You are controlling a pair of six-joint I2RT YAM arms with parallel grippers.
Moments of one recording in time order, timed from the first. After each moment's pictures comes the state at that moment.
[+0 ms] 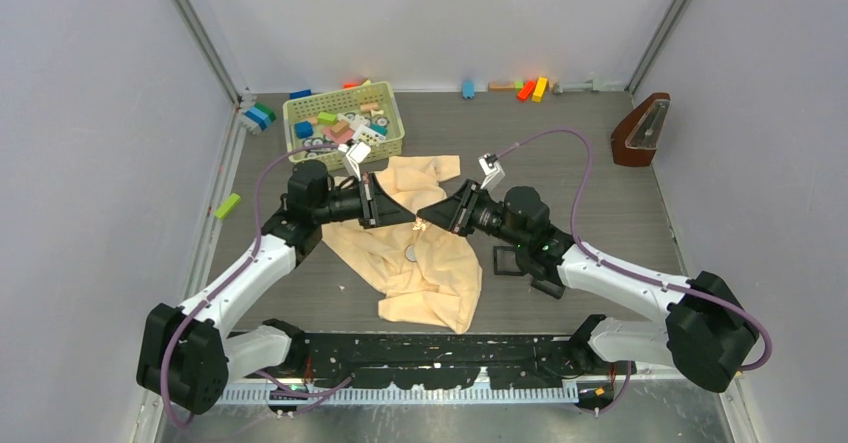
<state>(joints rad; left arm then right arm) -0.39 1.12 0.70 0.14 0.86 -0.83 0.76 1.19 0.62 0.49 -0.26 1.02</state>
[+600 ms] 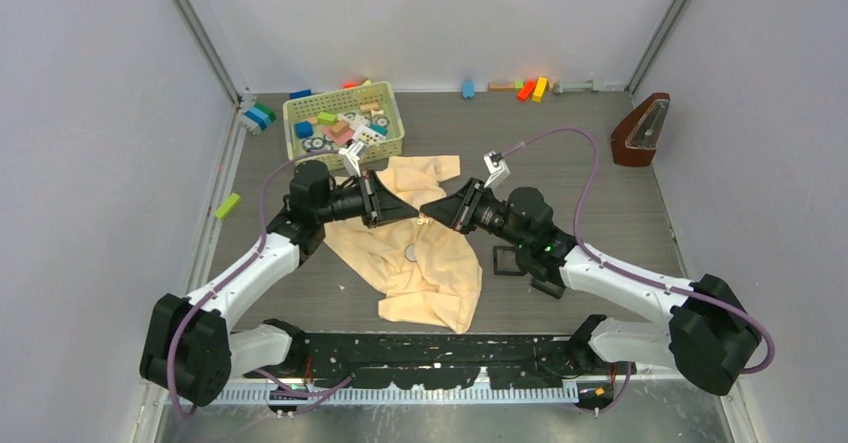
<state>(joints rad) -0.39 1.16 0.68 0.26 0.86 -1.07 0.76 1.17 0.61 0.51 -0.21 0.98</state>
